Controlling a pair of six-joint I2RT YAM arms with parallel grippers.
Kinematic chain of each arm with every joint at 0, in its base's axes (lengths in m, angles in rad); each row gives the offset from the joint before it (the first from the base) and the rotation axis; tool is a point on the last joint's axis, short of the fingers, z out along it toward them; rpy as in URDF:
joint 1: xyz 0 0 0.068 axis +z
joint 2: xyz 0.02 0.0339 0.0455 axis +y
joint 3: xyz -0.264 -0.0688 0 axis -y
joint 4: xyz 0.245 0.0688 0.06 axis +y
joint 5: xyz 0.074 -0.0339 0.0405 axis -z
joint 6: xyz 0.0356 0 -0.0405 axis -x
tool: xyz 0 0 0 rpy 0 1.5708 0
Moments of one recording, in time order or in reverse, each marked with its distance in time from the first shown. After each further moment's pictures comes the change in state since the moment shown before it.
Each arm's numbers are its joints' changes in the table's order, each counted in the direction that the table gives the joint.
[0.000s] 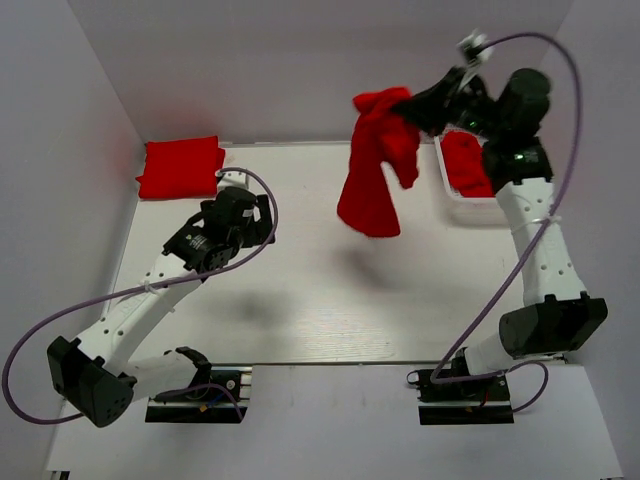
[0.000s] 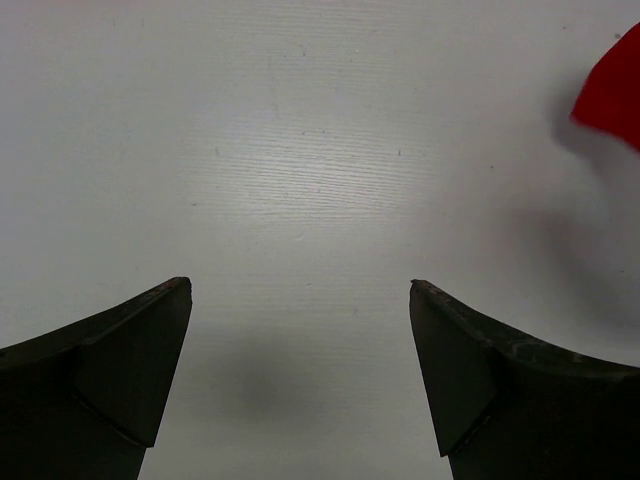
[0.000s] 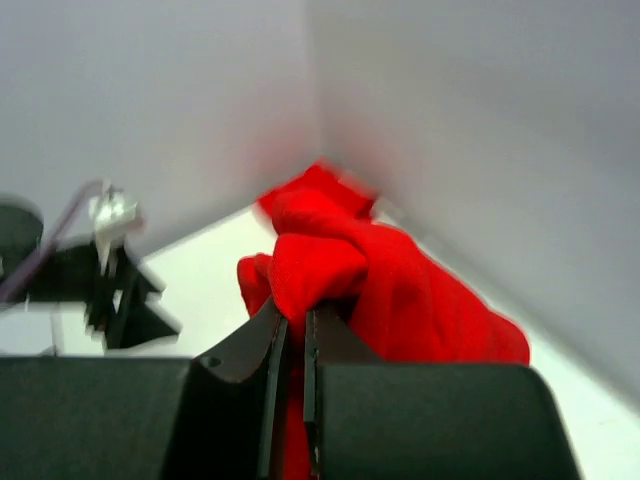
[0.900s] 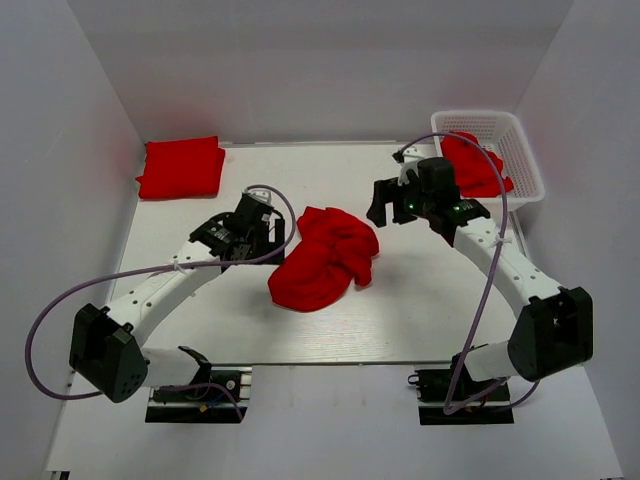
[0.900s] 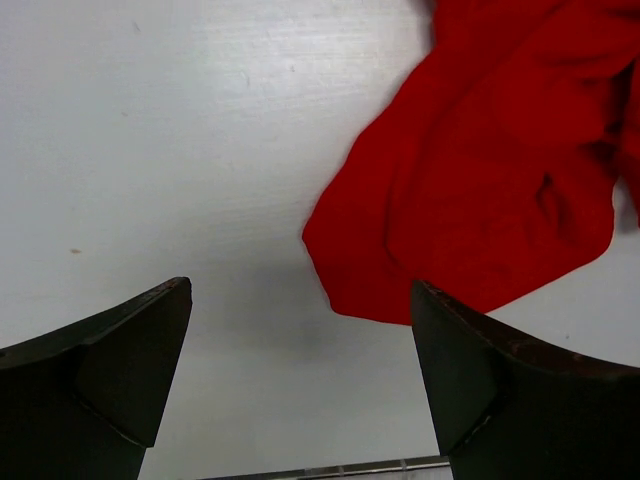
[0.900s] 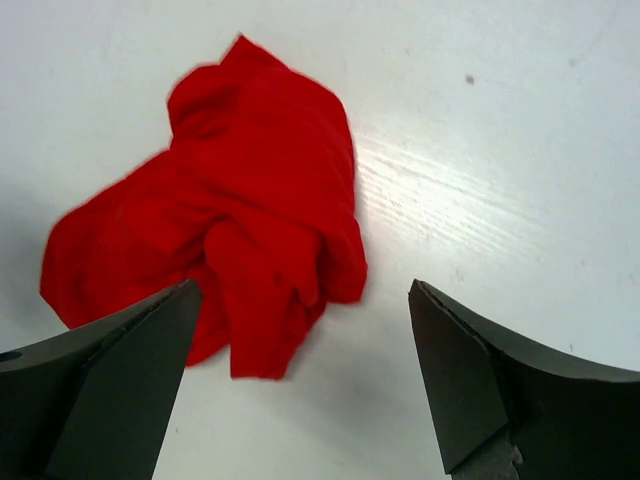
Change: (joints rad) left arm 0.000 0.128 -0.036 0.079 0.160 -0.017; right arm 0.311 -0.110 -0.682 0.264 0.693 0.212
